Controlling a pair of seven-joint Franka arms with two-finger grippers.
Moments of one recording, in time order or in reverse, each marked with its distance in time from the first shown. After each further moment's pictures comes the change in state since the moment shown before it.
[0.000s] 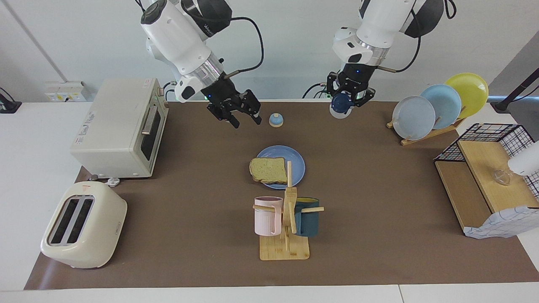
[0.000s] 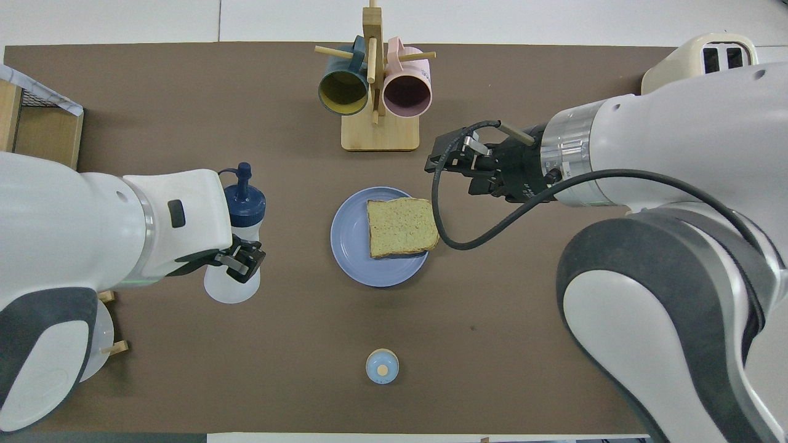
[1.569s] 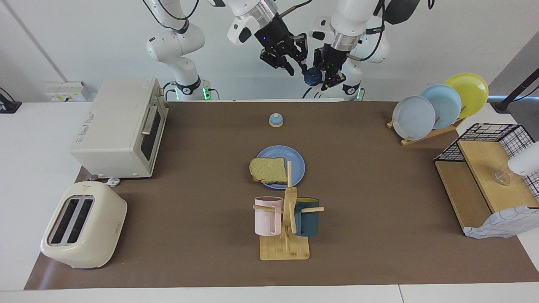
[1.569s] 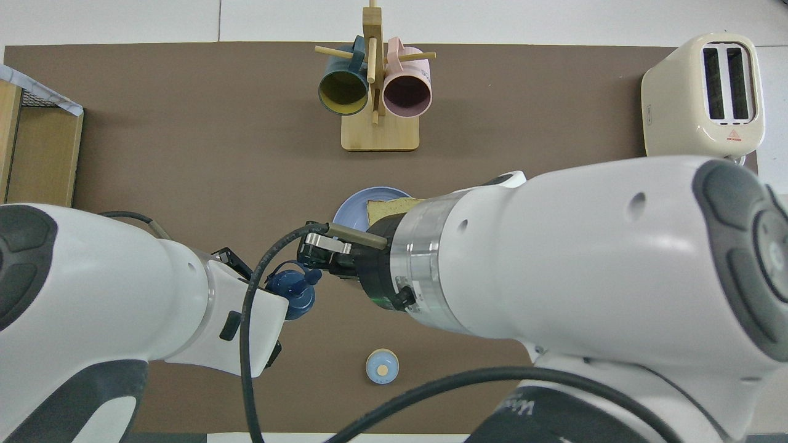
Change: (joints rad) left arm -0.025 -0.033 -0.078 -0.004 -0.047 -0.187 0.438; right arm 0.212 -0.024 0.055 0.145 -0.043 -0.080 0.287
